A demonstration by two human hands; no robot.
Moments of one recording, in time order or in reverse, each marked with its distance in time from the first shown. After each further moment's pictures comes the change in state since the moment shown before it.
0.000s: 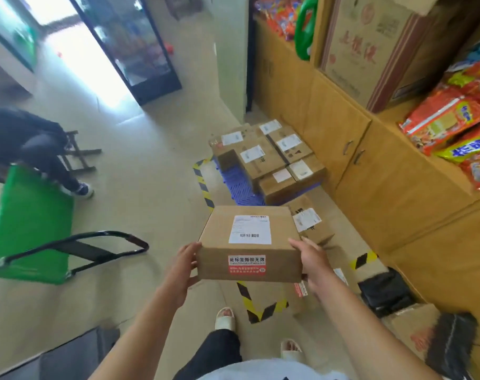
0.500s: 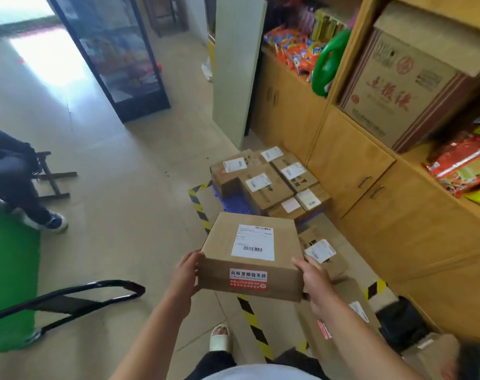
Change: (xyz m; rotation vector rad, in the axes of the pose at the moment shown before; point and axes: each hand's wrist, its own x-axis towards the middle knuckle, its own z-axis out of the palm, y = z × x) left_hand 0.172 0.105 -0.137 -0.056 -0.118 0.012; right_hand 0.041 -0.043 0.211 -0.071 0.128 -0.079
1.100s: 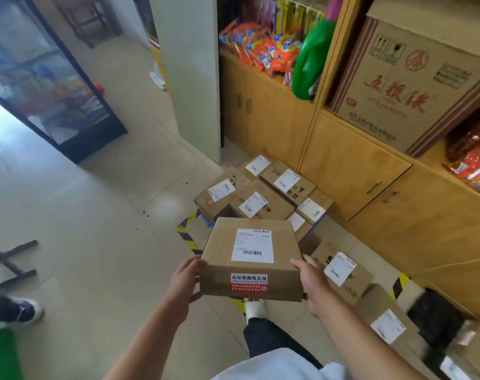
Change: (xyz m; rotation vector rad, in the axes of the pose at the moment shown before) left_hand 0.223 0.197 0.031 0.287 -0.144 -0.063; right_hand 0.182 -0.140 0.106 0.165 0.171 0.140
